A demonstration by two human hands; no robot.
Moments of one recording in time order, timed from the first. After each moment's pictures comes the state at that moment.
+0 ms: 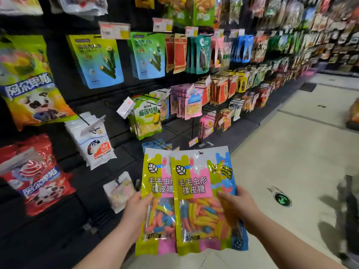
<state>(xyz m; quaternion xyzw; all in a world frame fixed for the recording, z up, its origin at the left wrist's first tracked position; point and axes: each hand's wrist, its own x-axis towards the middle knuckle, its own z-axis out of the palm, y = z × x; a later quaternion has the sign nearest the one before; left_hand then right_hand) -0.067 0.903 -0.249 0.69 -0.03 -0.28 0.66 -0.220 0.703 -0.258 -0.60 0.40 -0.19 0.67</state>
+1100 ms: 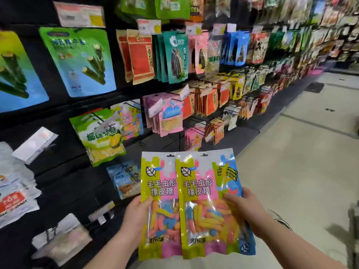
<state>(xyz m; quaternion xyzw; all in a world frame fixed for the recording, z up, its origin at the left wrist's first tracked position) 0.006 0.605 -0.257 0.68 0.01 -0.27 0.68 -0.148 0.395 -0.258 -0.62 0.41 -0.17 0.64</state>
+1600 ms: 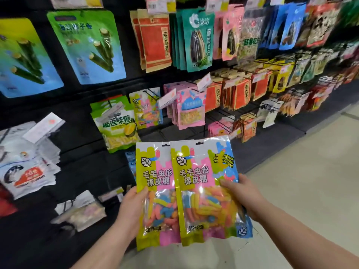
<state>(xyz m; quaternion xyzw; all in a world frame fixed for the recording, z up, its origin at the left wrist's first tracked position) 0.001 0.551 -0.254 0.66 0.11 -0.19 0.72 -0.084 0.303 -0.271 -0.65 0.33 -0.06 0.68</state>
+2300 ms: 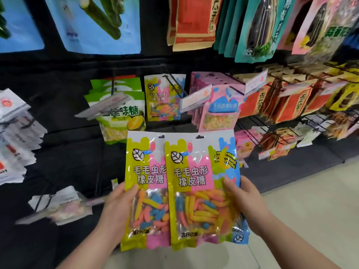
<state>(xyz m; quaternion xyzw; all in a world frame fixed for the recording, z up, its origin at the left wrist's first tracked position) 0.139 0.527 -0.305 0.63 0.19 -0.13 0.74 0.087 0.266 -0.303 -0.69 0.25 -0.02 0.68</state>
